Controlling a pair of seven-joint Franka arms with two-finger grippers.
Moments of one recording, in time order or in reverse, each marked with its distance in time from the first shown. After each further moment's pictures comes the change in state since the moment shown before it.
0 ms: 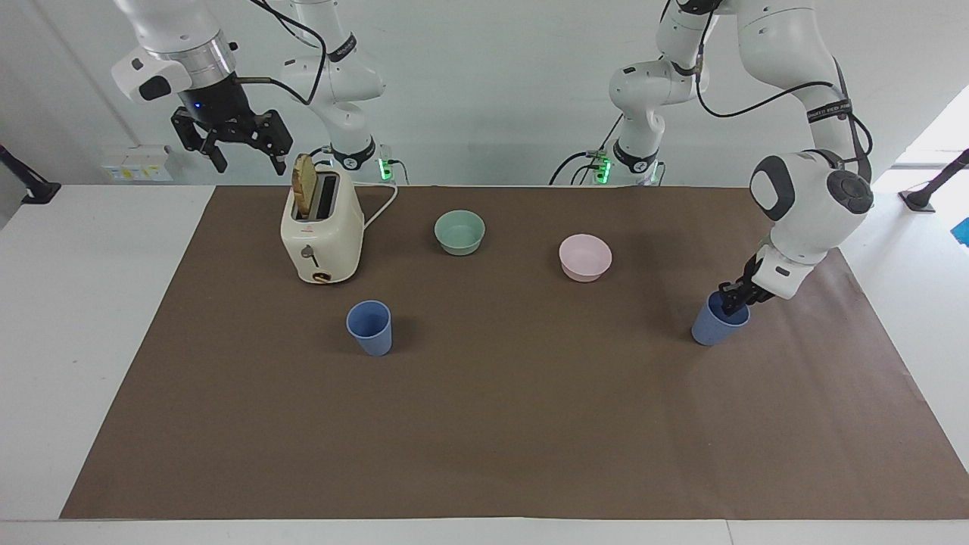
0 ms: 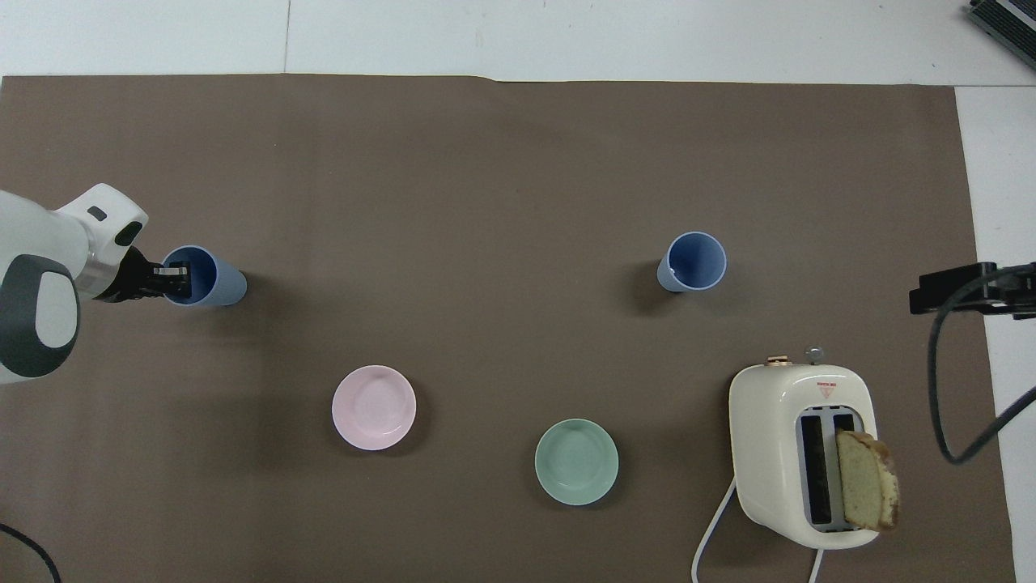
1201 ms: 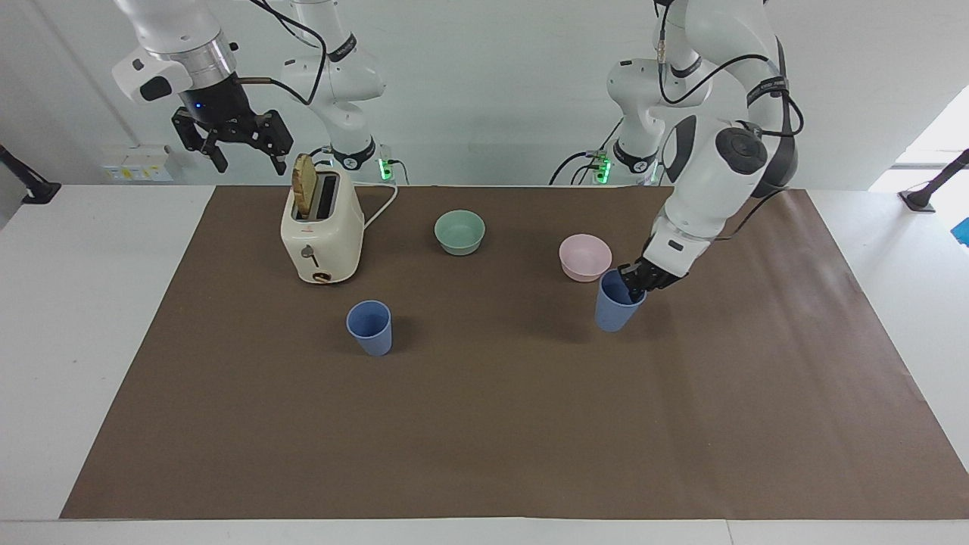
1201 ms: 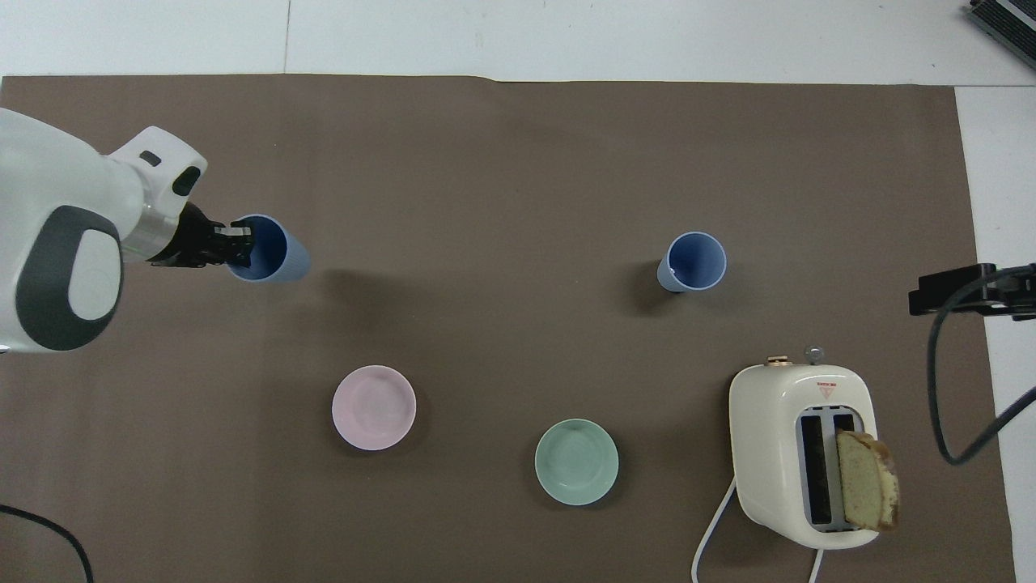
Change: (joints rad) left arm -0.374 -0.009 -0.023 0.197 -0.082 -0.129 -0.389; right arm 0.000 -0.002 0.000 -0.004 0.000 0.000 0.000
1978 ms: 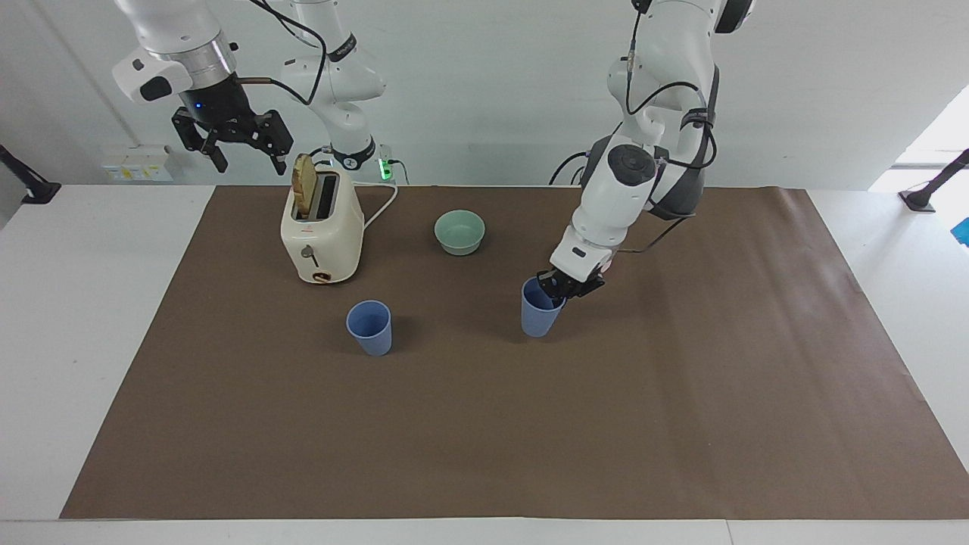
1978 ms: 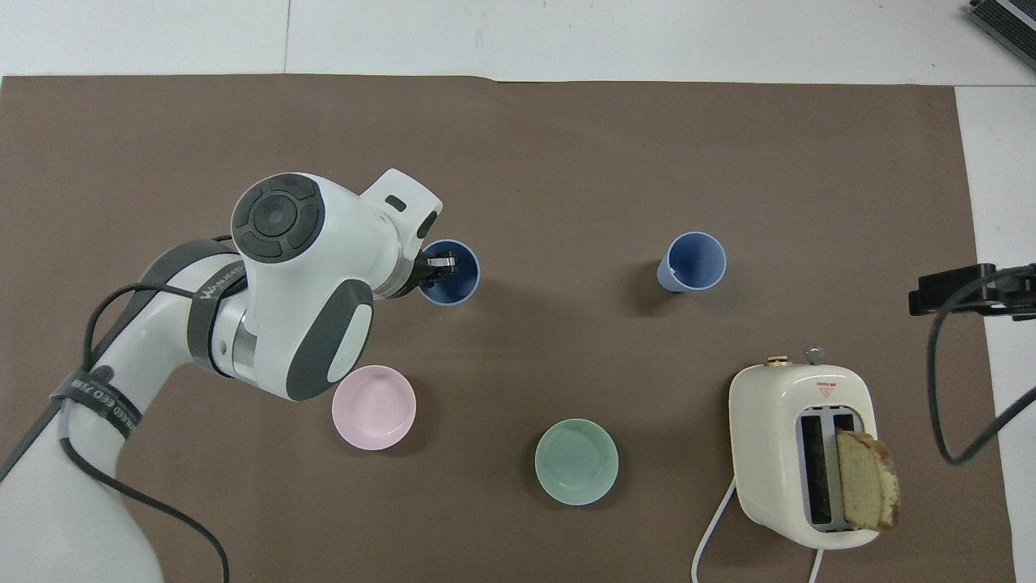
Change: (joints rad) left arm -0.180 0.123 0.000 -0.001 -0.006 0.172 -0.115; right arm 0.000 0.000 0.000 -0.001 0.000 0.000 0.000
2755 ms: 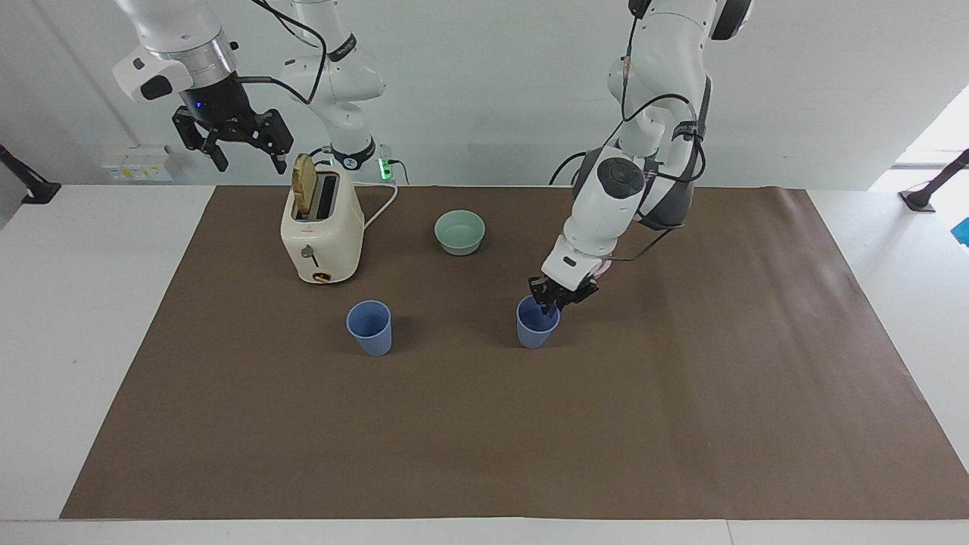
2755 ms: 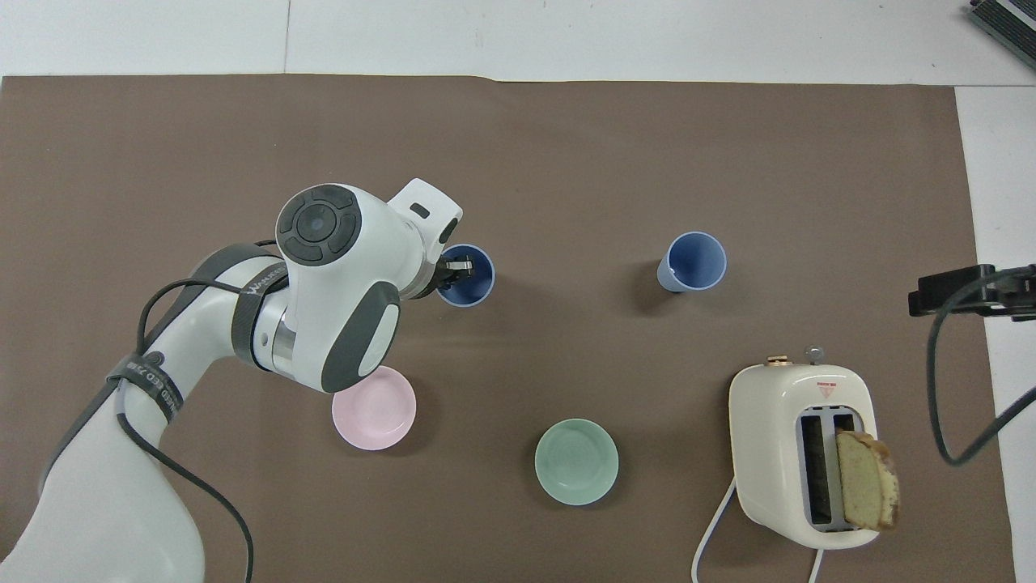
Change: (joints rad) left arm -0.006 0.017 0.001 0.000 -0.001 0.020 -0.002; right arm 0.000 -0.008 0.000 -0.008 0.000 0.000 0.000
